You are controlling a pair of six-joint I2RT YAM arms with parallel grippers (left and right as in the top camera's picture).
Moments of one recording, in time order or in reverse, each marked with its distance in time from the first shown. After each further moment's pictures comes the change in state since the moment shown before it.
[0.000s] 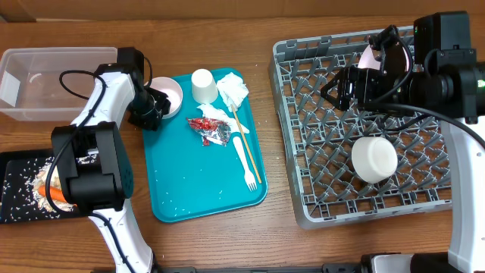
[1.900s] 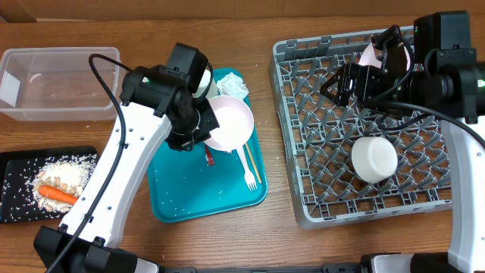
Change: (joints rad) left arm -0.426 -0.503 0.061 -0.437 -0.021 0.294; right arm 0.000 0.000 0.000 0.010 -0.010 0.091
